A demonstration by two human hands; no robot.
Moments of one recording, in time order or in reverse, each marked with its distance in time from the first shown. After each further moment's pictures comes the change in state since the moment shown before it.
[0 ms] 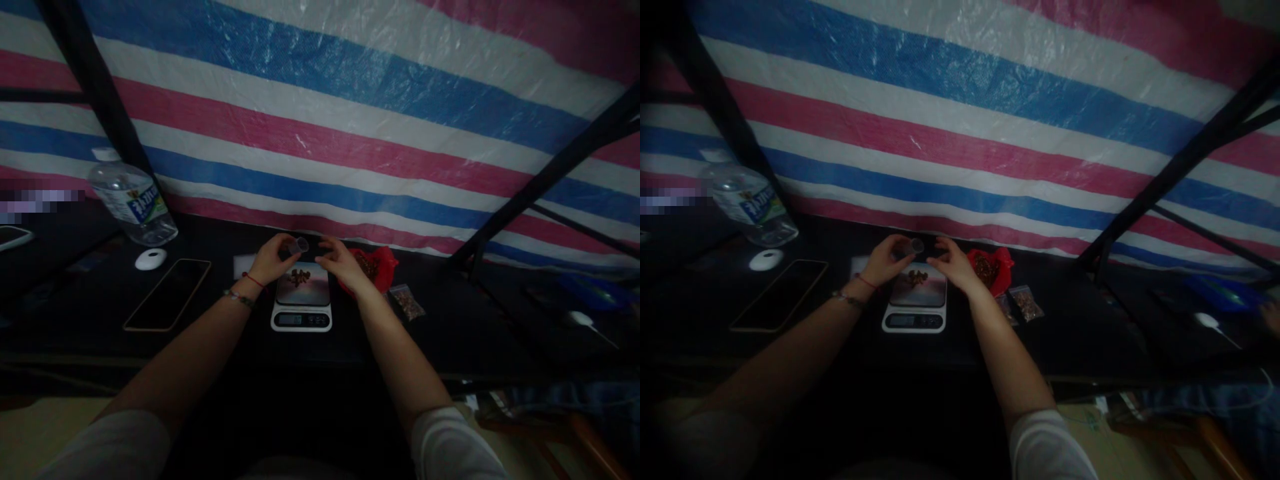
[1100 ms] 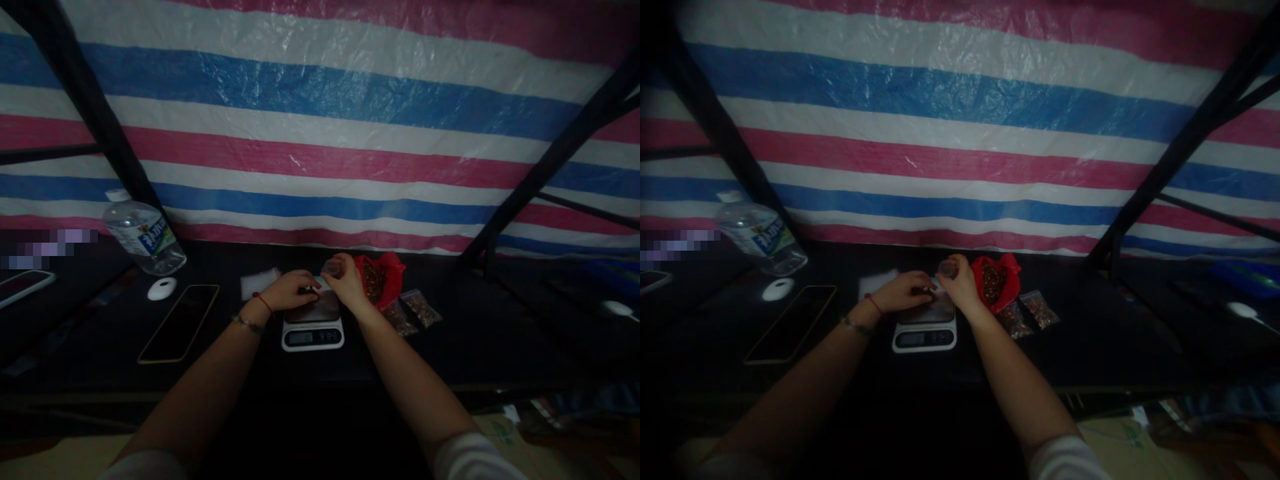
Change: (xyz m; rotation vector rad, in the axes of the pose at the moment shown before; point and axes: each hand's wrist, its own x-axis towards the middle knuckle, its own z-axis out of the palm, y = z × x) left_hand 0.001 0.010 -0.004 0.043 -0.685 0.278; right_hand -0.003 0.034 0.022 -0.089 0.399 -0.136
